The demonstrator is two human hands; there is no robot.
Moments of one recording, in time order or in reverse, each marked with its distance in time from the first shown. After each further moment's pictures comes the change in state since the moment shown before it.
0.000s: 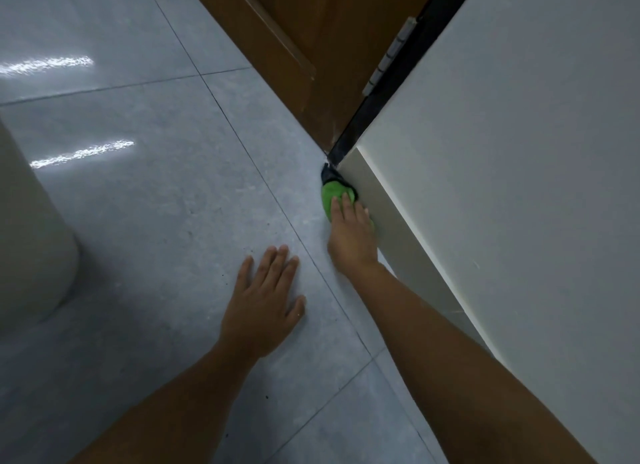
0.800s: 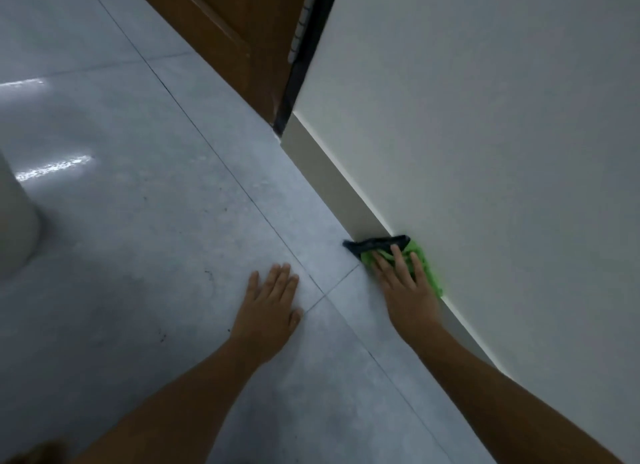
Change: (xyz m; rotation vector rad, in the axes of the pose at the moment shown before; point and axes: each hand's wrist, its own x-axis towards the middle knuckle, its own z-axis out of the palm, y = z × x) left_hand -0.068 0.089 0.027 0.051 -0.124 0.168; right_hand -0.231 0.152 0.023 -0.684 -0.017 -0.068
